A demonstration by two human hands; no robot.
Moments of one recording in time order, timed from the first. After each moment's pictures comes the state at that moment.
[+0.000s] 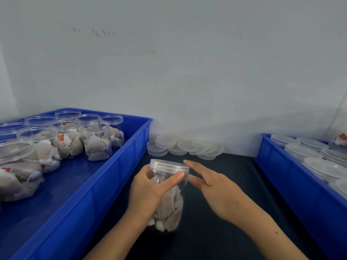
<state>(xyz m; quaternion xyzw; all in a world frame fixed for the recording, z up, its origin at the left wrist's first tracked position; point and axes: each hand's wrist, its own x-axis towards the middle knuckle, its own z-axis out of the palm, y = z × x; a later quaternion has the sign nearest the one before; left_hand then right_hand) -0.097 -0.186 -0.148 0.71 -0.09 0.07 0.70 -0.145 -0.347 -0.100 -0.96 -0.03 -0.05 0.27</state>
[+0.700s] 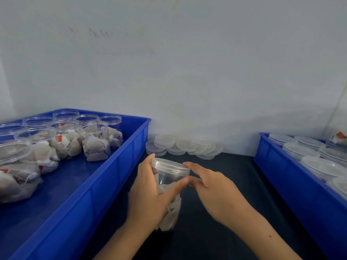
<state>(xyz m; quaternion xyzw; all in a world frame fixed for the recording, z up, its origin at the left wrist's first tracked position) -0.105 -0.188 -0.152 0.81 -0.15 0.18 0.54 -0.146 -0.343 -0.101 -0.97 -0.04 -0.10 0.22</state>
